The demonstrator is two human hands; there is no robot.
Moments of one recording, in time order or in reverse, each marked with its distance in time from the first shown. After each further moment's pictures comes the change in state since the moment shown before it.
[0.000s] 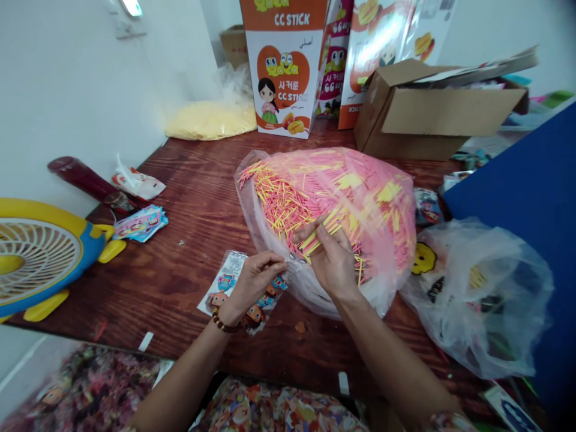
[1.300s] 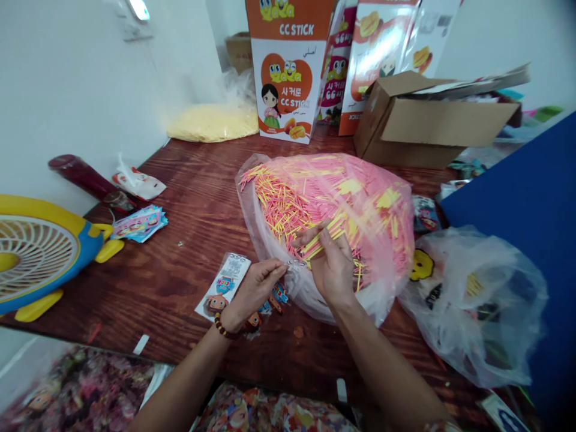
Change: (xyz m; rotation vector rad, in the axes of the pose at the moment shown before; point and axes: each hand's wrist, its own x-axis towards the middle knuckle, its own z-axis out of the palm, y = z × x) left_hand -0.004 -0.008 0.009 -0.031 -0.068 -0.042; right_hand -0.003 0.004 0.004 0.070 0.041 -0.044
